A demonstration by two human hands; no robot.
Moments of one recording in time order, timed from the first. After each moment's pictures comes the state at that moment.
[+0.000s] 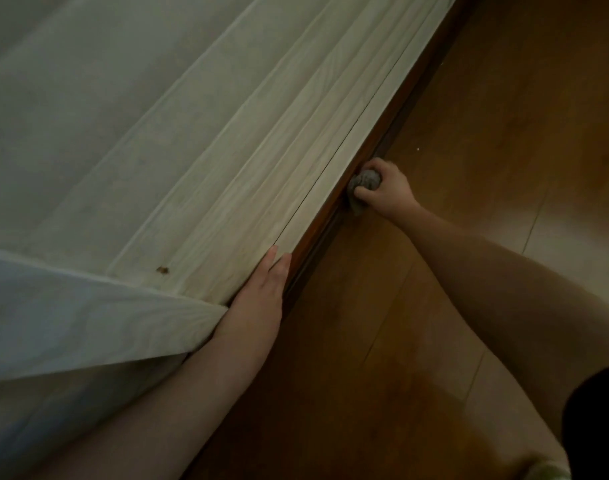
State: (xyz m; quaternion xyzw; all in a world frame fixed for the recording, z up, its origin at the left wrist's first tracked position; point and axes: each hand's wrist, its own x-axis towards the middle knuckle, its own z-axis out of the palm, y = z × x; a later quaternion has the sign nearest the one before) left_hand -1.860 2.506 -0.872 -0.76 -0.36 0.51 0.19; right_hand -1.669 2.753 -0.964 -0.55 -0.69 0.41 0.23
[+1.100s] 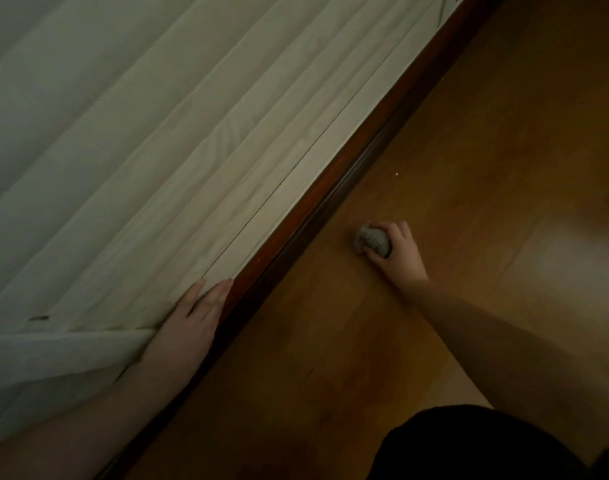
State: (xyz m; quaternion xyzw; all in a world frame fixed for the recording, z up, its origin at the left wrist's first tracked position) left_hand -1.848 2.507 -0.864 -0.68 -0.50 0.53 0.06; right_hand -1.549 2.746 -1.026 -0.48 -0.75 0.39 0.22
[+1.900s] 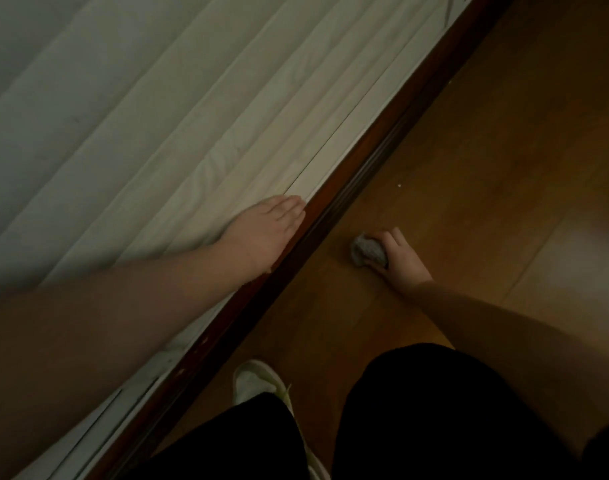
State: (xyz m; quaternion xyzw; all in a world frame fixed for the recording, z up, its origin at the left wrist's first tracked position) left_hand -1.794 2.716 -0.821 -0.73 -0.45 0.50 0.06; right_hand -1.549 2.777 -1.038 -0.39 -0.82 0.38 0.17
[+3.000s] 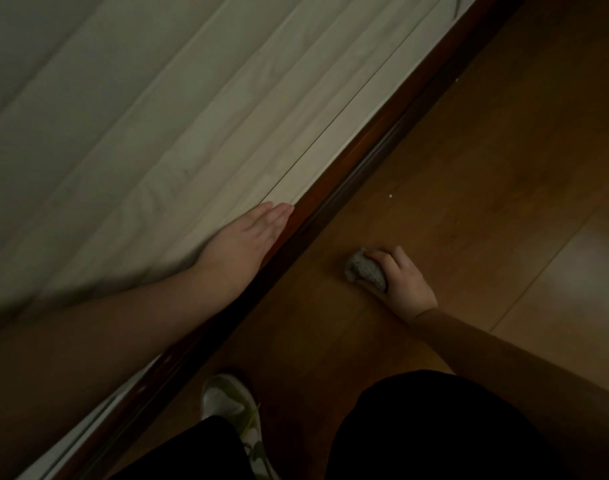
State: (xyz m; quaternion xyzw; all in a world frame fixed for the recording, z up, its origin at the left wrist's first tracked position) left_hand -1.782 2.740 -0.846 -0.69 -0.43 0.56 0.16; right_hand -1.518 2.797 -1.041 -0.37 -0.85 0.32 0.19
